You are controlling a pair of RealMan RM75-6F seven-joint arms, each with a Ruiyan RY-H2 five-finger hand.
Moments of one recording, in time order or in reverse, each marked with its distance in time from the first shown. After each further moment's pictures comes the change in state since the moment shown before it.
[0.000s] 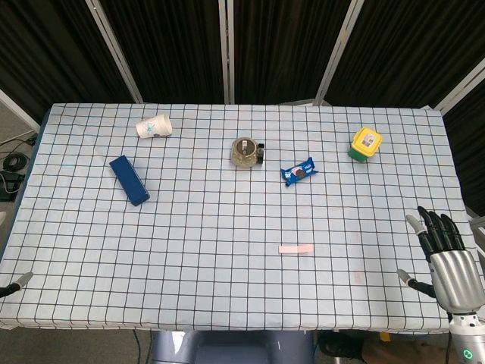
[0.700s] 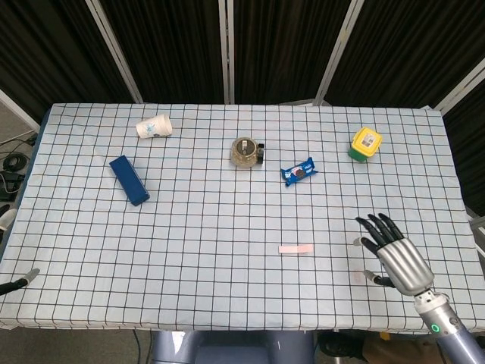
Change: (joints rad) left arm -0.036 -0.035 -0.017 0.011 -0.041 -0.069 0.071; right arm 0.210 -0.107 -0.043 0.268 -0.164 -0.242 0.161
